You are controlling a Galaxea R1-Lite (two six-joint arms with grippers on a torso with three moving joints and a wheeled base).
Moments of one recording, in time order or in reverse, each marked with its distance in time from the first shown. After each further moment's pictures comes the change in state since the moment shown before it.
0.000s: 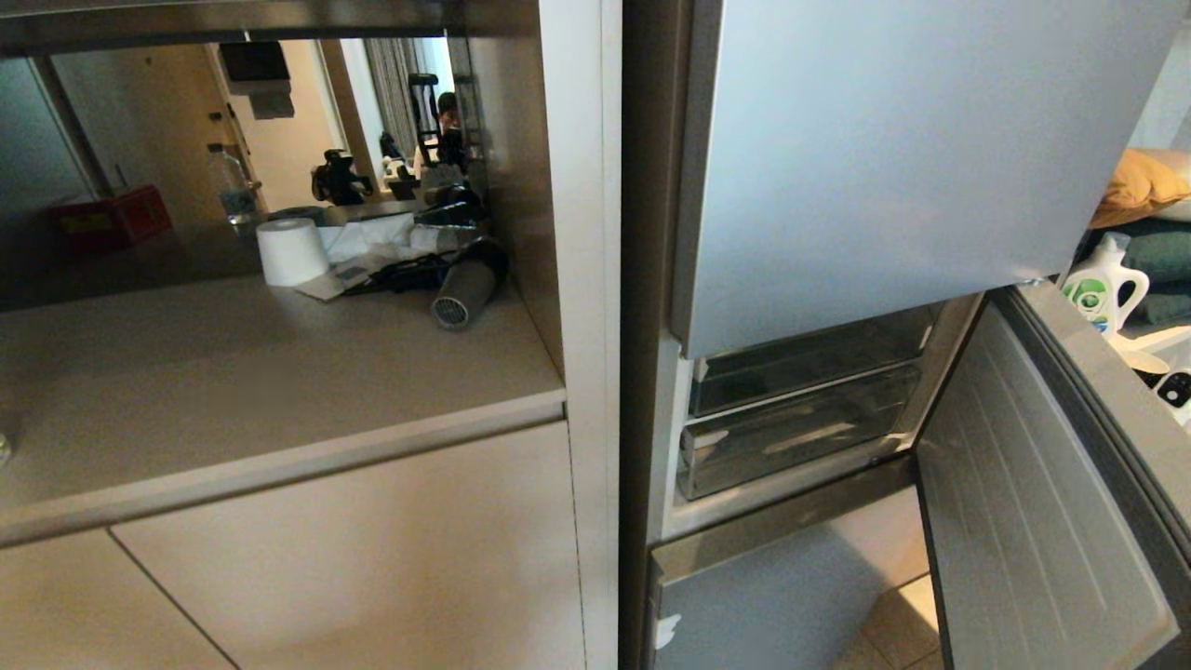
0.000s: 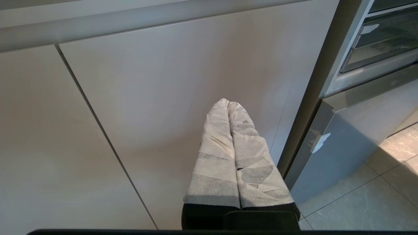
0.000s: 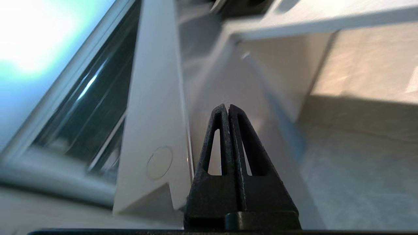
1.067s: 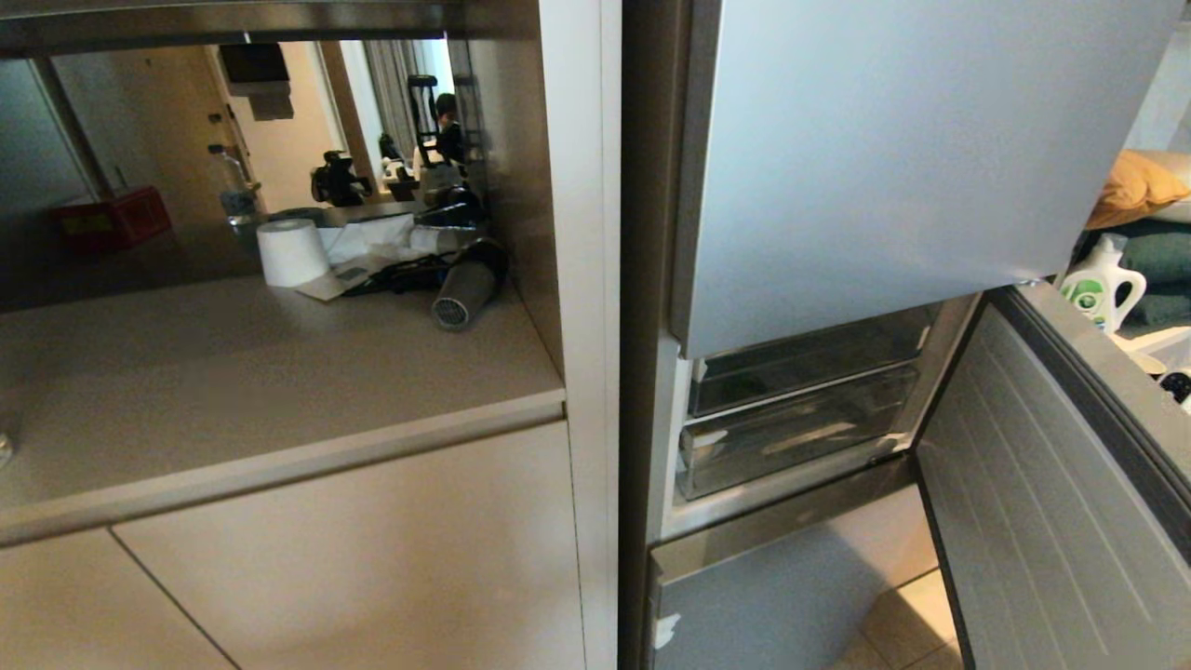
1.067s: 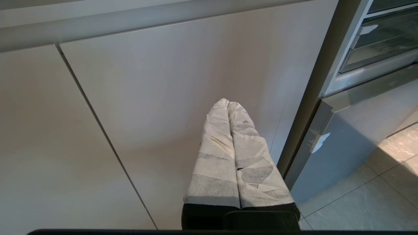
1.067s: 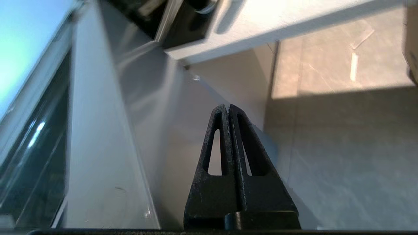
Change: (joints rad) left arm 0.000 0.000 0.000 0.000 0.000 0.000; right arm -0.398 0.151 0.084 -0.148 0.137 -0.040
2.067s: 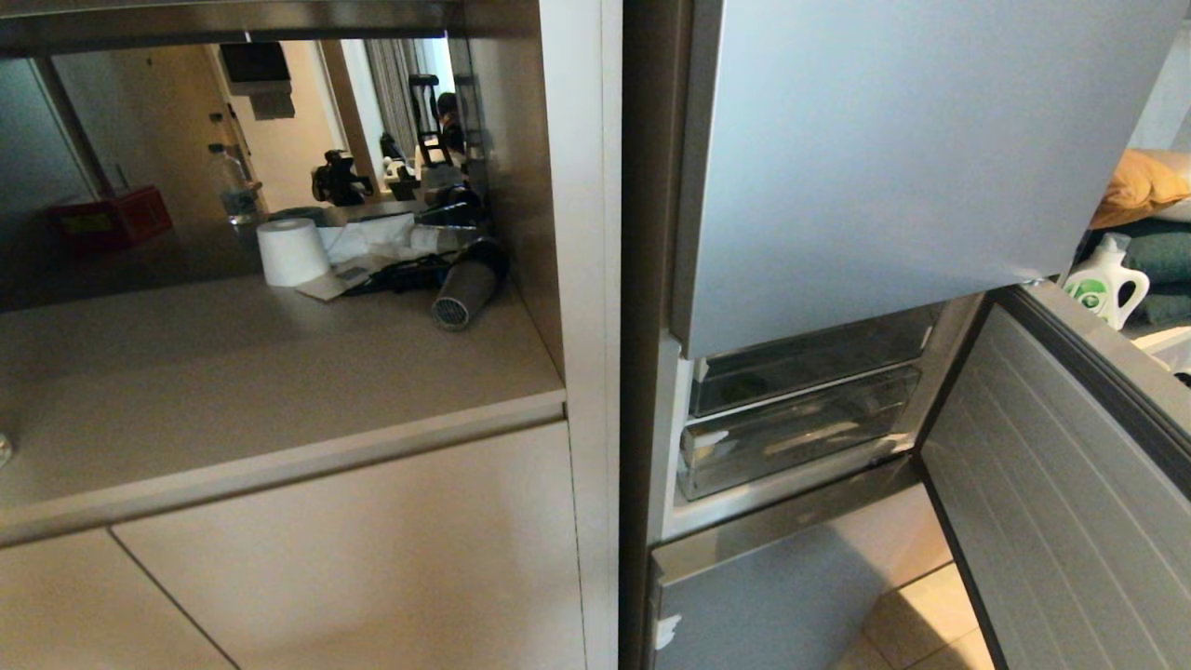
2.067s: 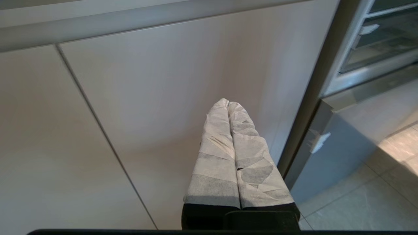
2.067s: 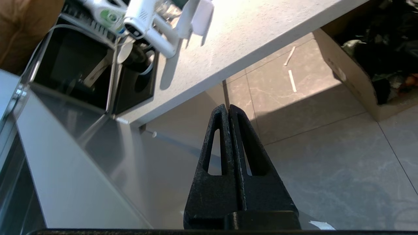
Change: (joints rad) left arm 0.000 0.000 0.000 0.000 0.000 0.000; right arm -0.401 0.148 -0.074 0.000 0.026 -0.004
